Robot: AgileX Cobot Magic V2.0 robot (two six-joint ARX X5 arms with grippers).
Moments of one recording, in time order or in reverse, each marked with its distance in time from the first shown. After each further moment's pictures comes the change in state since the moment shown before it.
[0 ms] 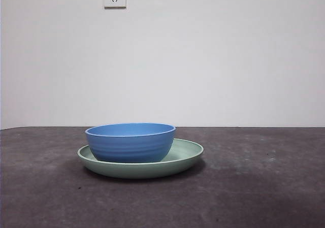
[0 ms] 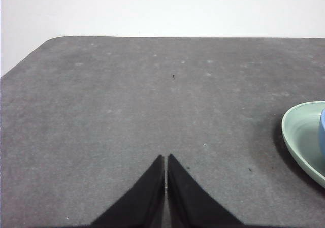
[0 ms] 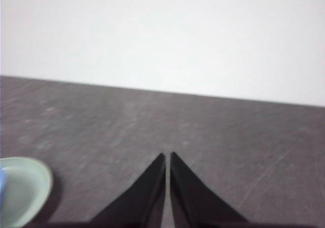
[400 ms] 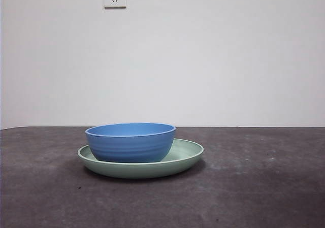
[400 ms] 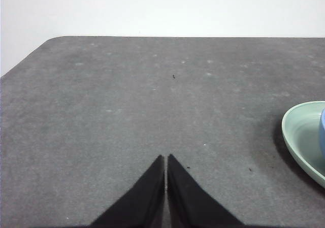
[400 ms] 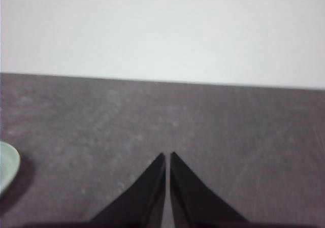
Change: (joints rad) left arm 0.000 0.000 0.000 0.000 0.000 0.000; right arm 0.000 -0.134 -0.323 0.201 0.061 0.031
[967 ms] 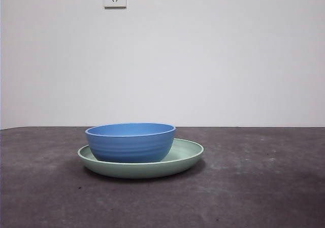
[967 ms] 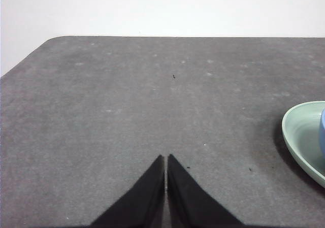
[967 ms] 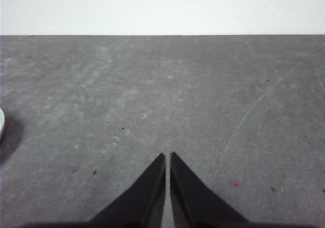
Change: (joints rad) left arm 0.000 0.000 0.000 0.000 0.000 0.000; right arm 0.000 0.000 -0.050 -0.079 0.018 0.029
